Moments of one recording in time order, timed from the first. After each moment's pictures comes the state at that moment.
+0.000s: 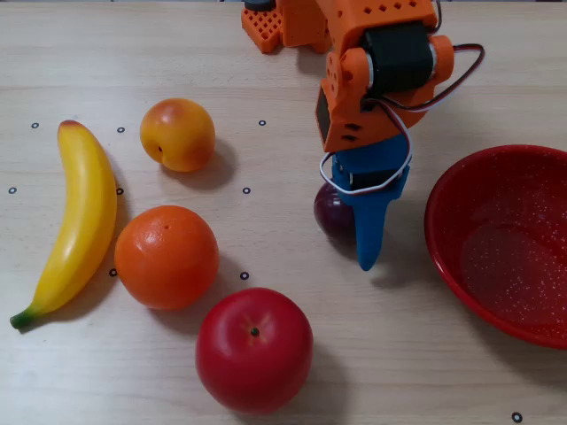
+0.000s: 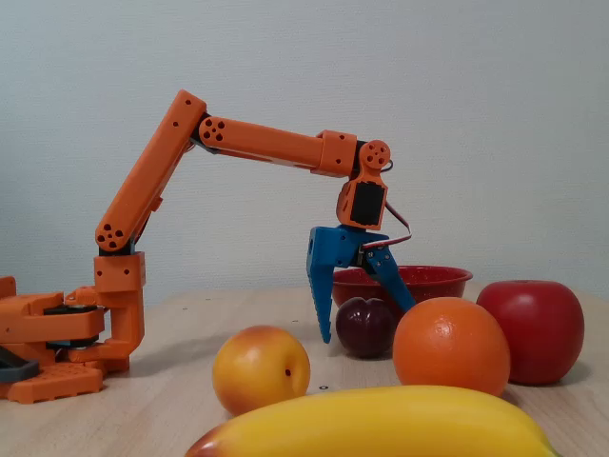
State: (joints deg) arm -11.7 57.9 62.4 92.5 8.1
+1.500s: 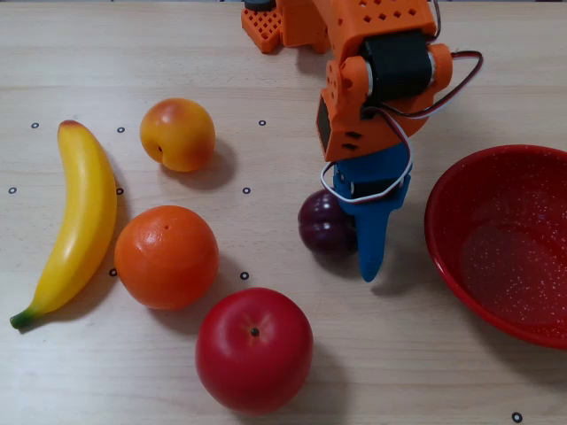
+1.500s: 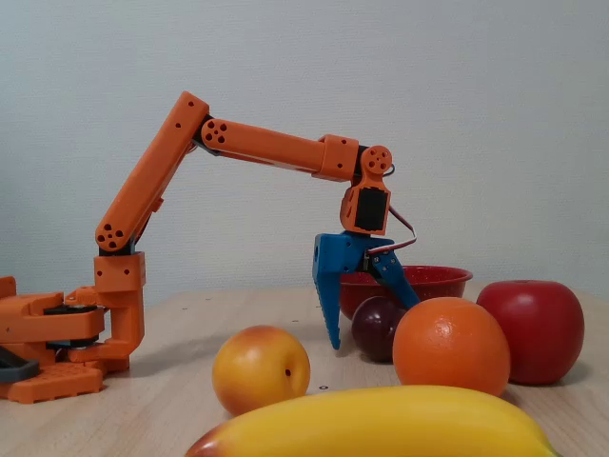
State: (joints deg) arm -11.7 57.1 62.4 88.9 8.1
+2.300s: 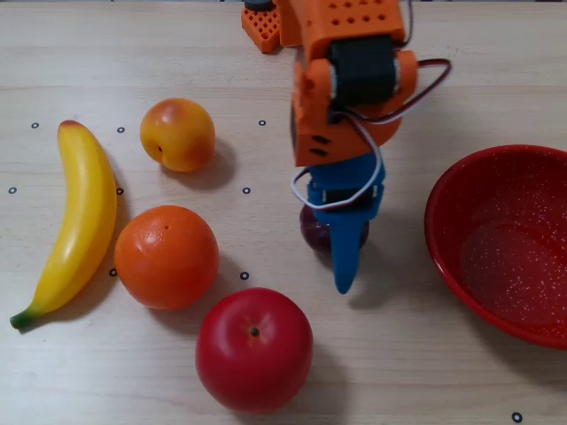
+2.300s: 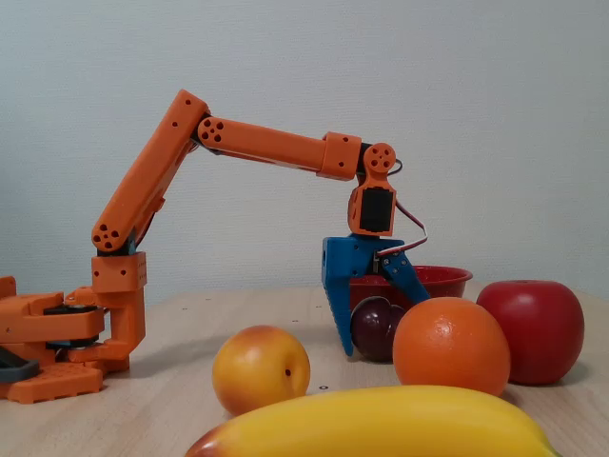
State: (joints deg) arm -7.0 57.1 62.4 85.6 5.7
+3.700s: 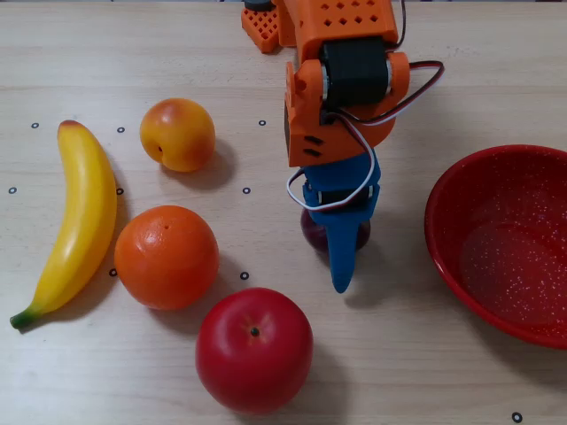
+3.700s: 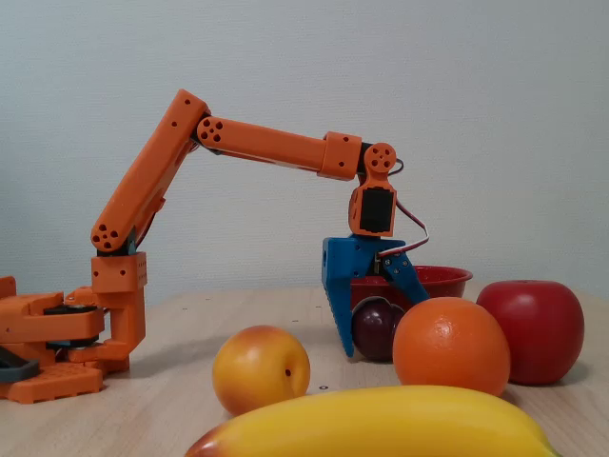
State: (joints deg) arm -6.3 57.1 62.6 85.6 4.1
